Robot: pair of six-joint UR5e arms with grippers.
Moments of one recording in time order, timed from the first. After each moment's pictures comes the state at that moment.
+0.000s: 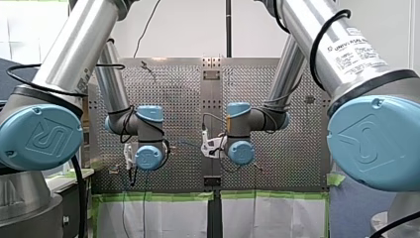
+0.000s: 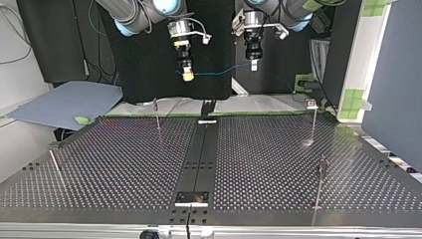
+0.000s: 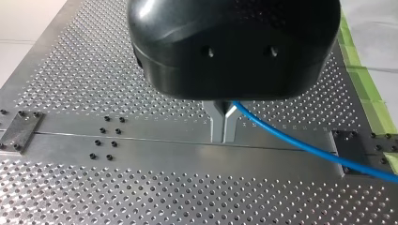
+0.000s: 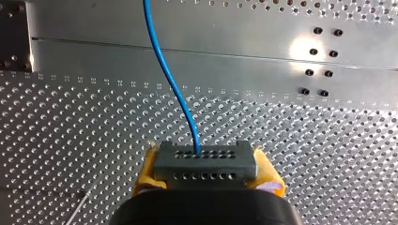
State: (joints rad) left arm -0.55 -1.99 -2.39 -1.89 -2.15 -1.63; right arm 2.37 -1.00 2.02 -1.04 1.83 1.47
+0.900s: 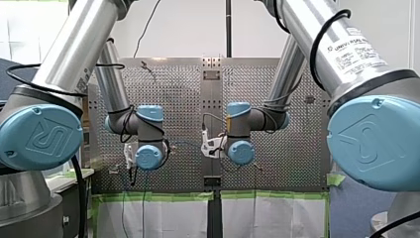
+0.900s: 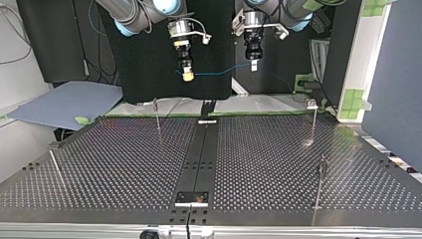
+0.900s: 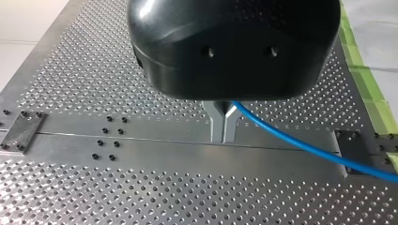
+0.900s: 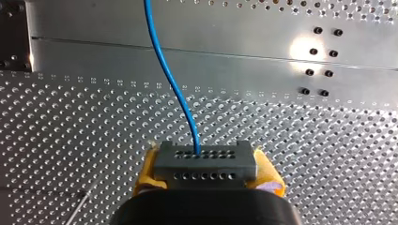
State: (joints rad) left arm -0.55 -1.99 -2.39 -1.89 -2.15 -1.63; right arm 2.37 -1.00 2.01 -1.04 1.83 1.47
